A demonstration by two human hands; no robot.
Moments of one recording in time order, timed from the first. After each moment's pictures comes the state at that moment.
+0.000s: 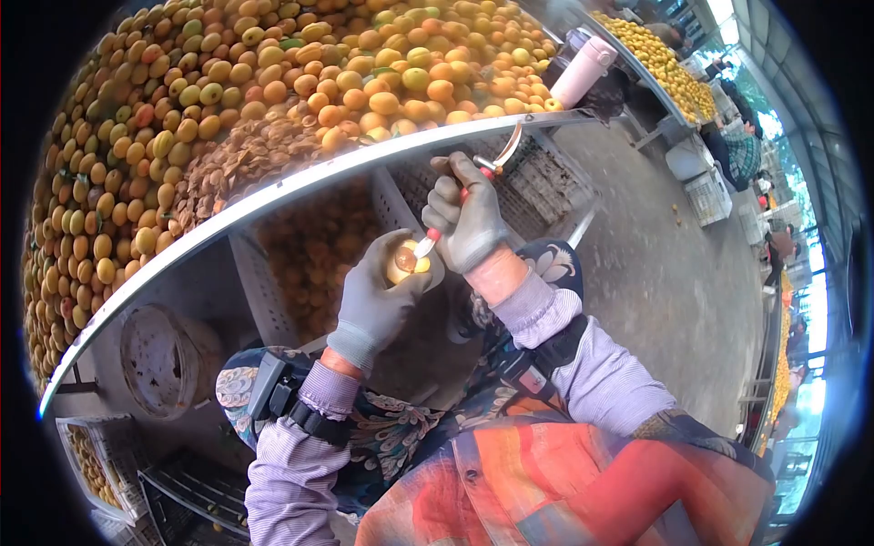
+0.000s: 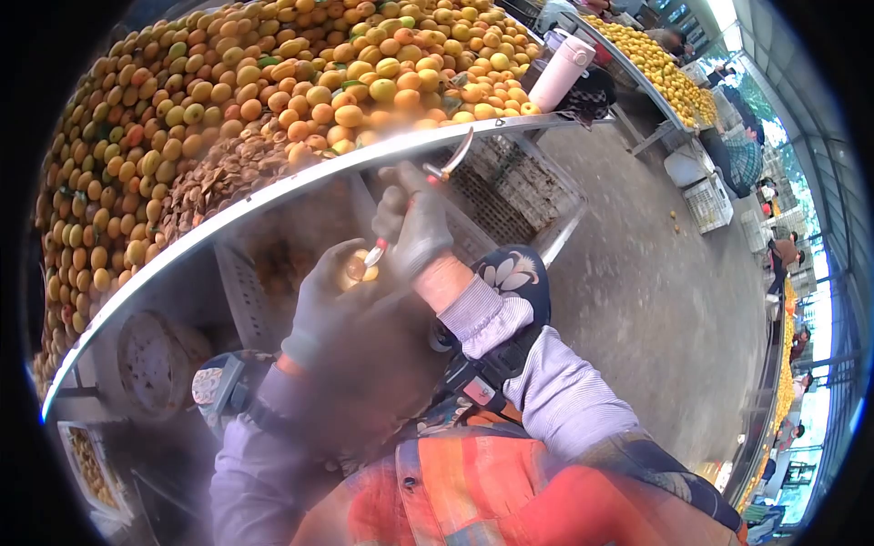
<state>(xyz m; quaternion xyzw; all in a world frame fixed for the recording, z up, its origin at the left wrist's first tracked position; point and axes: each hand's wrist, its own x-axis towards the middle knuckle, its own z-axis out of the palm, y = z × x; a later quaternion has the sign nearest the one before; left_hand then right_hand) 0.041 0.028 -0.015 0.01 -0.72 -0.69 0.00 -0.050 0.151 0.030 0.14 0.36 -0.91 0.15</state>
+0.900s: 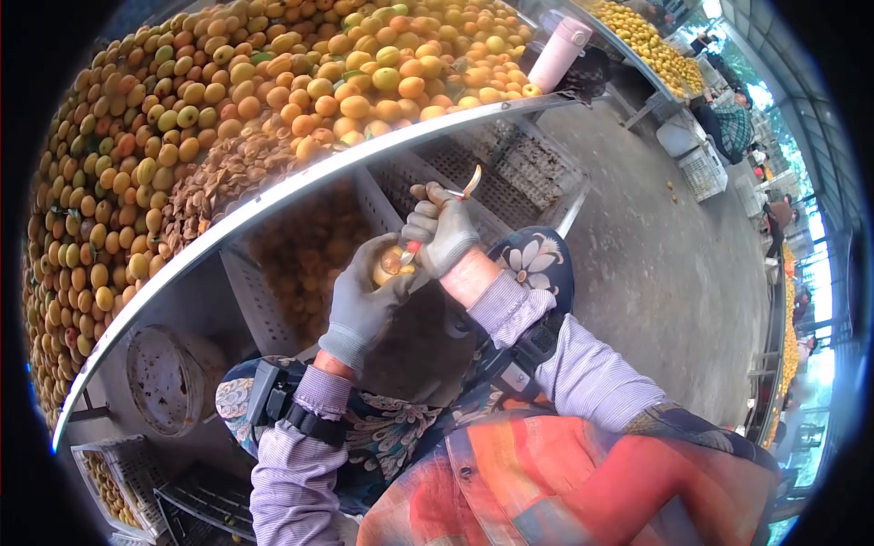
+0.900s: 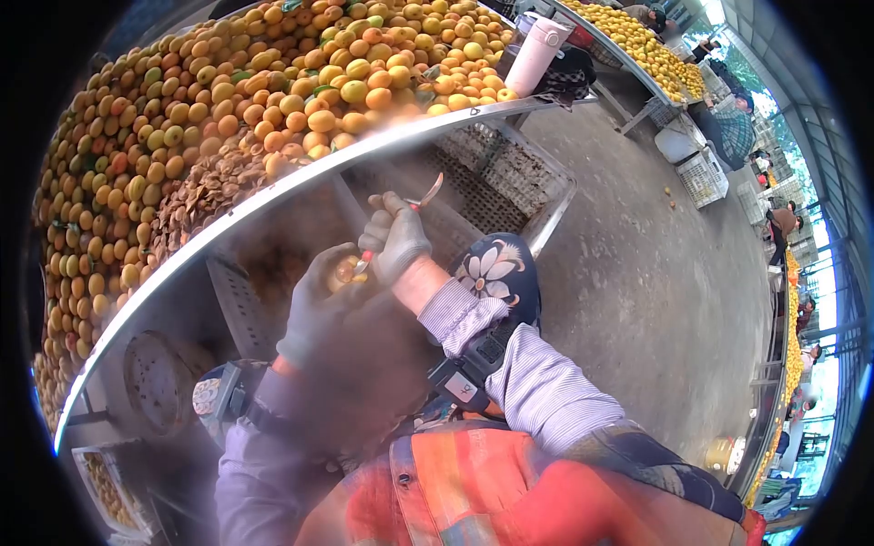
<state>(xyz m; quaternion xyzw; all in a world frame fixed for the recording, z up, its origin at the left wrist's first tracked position) 0.035 0.030 -0.031 -0.02 -0.69 -0.72 -0.04 -0.056 0.167 -0.028 0.23 0.26 -0.92 0.17</state>
